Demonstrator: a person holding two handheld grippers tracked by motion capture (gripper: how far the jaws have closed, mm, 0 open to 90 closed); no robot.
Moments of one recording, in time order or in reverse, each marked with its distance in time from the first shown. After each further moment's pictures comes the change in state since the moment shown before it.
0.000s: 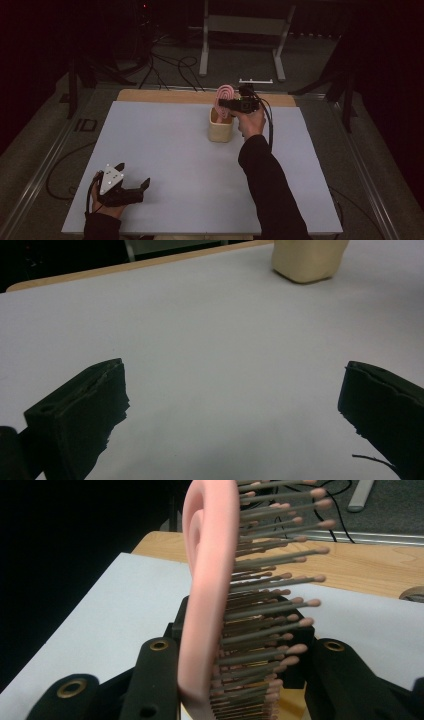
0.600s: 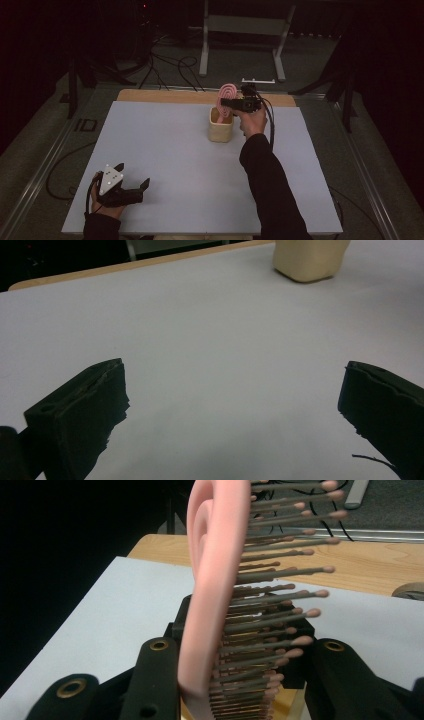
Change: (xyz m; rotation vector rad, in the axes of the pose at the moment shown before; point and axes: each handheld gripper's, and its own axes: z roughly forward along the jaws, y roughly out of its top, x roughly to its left) left arm 0.000 -0.001 -0.001 -0.001 0.005 -0.004; right arm -0.010 0.001 0.002 -0.006 -0.002 0.027
